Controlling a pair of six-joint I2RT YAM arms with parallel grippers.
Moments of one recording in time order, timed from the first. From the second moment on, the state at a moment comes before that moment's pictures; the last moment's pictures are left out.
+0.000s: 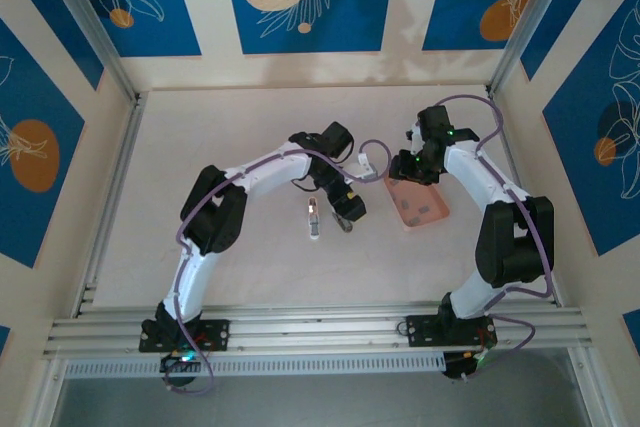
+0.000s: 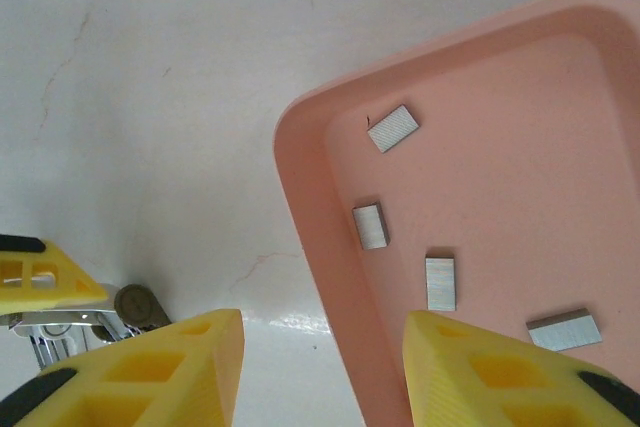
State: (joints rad) left arm -0.76 2.18 1.81 -0.86 0.55 0.34; right arm 0.14 1.60 1.23 -0.84 -0.22 0.27
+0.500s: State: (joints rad) left arm -0.72 2.18 1.84 -0.90 0.42 0.22; right arm 0.14 1.60 1.22 -0.84 -0.23 0.27
